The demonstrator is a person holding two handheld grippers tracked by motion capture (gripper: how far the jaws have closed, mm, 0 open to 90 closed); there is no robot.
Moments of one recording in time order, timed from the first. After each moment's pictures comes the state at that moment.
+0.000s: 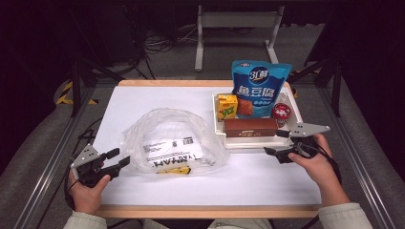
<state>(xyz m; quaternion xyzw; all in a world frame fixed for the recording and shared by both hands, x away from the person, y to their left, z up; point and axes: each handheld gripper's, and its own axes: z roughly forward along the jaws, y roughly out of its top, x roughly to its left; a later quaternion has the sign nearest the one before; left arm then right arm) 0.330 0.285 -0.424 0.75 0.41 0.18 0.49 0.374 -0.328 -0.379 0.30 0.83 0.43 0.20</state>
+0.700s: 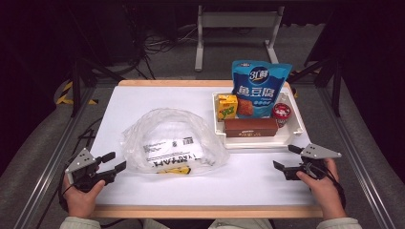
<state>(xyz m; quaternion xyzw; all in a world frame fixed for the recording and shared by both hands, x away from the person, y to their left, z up) 0.324 0.295 -0.431 0.76 0.39 0.18 0.48 0.343 -0.359 -0.435 0.36 0.78 0.45 0.23</state>
